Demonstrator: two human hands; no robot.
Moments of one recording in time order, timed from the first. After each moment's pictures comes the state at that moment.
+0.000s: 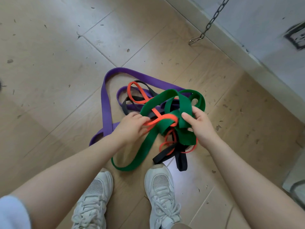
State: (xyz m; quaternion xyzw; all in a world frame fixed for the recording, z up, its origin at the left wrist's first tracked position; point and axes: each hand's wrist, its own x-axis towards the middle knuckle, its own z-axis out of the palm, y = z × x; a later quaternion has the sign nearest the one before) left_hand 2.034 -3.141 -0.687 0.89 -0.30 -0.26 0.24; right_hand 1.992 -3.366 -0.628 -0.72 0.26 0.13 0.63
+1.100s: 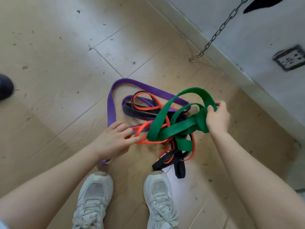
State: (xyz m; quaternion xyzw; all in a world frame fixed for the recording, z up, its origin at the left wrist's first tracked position) left_hand 2.022 -3.075 -0.680 0.86 -0.50 0.05 0.11; right_hand 2.030 -3.403 -0.615 -0.86 0.42 0.00 0.28
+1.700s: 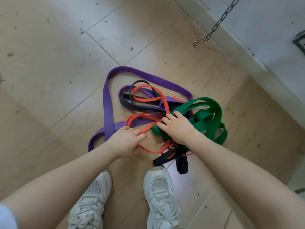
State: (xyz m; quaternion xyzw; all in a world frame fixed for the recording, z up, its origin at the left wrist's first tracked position) left_hand 2.009 -3.121 -0.708 0.86 -0.45 -0.22 0.07; right_hand 2.013 -3.342 -0.682 -0.89 -0.32 0.26 -0.19
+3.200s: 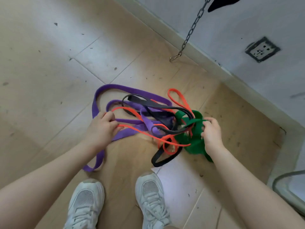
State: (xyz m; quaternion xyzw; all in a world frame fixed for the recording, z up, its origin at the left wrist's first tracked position) left_hand 2.048 -3.112 -0.654 0.93 -0.32 -0.03 0.15; right_hand 1.970 -3.439 -0.624 -0.69 0.52 -0.02 0.50
